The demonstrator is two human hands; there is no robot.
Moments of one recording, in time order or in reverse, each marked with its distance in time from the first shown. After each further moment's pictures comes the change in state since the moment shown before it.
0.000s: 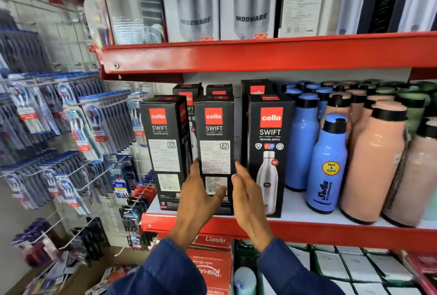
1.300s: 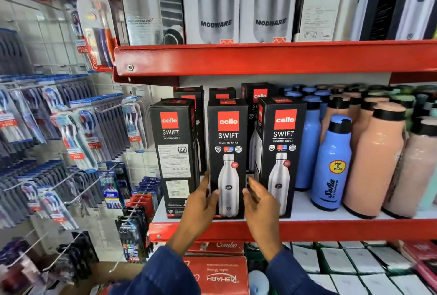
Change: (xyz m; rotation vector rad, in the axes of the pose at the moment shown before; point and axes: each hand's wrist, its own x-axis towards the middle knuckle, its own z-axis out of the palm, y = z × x) left_hand 0.010 -0.055 -0.007 -0.217 -0.262 0.091; right_hand -0.006 0.044 0.023 -0.161 0.288 -0.078
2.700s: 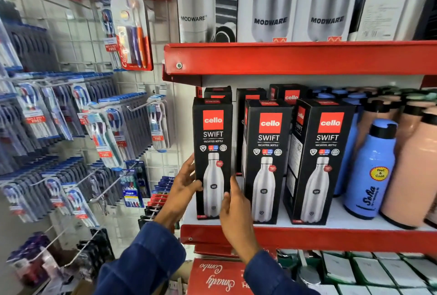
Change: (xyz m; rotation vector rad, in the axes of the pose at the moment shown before) left_hand 0.041 -0.089 -0.095 -0.568 -0.010 -0.098; right_hand -0.027 -0.053 0.115 -0.157 -0.199 -0.062
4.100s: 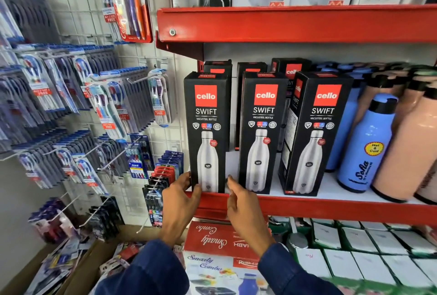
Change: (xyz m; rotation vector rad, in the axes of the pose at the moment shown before) left_hand -0.089 -0.024 0.032 0.672 0.422 -0.010; right_hand -0.047 0.028 -0.036 -0.053 -0.235 0.008
